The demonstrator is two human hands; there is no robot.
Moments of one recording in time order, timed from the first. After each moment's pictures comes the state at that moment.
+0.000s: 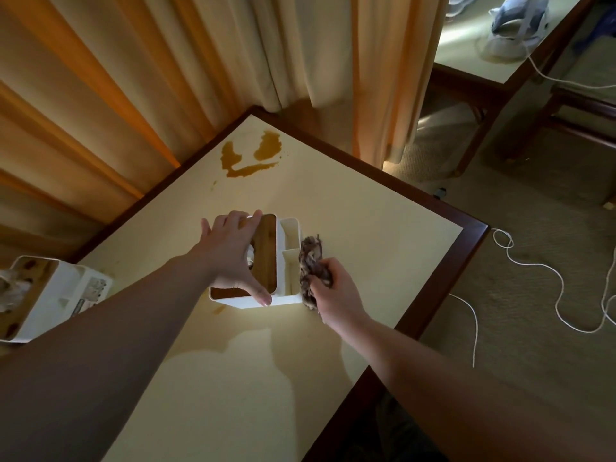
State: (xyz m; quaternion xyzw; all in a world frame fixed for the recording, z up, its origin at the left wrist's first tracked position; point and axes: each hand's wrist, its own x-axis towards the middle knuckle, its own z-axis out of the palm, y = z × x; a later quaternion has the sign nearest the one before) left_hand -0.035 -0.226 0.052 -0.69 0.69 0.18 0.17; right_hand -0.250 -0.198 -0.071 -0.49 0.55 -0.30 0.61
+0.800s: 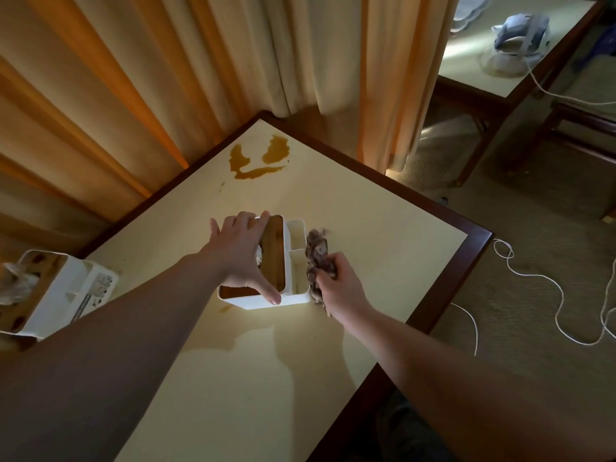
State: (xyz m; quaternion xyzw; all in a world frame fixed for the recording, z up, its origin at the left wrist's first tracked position) left_hand -0.034 -0.224 0.048 -0.69 0.68 0.17 0.16; right_hand -0.245 -0.211 -0.068 -0.49 0.55 -0.30 0.60
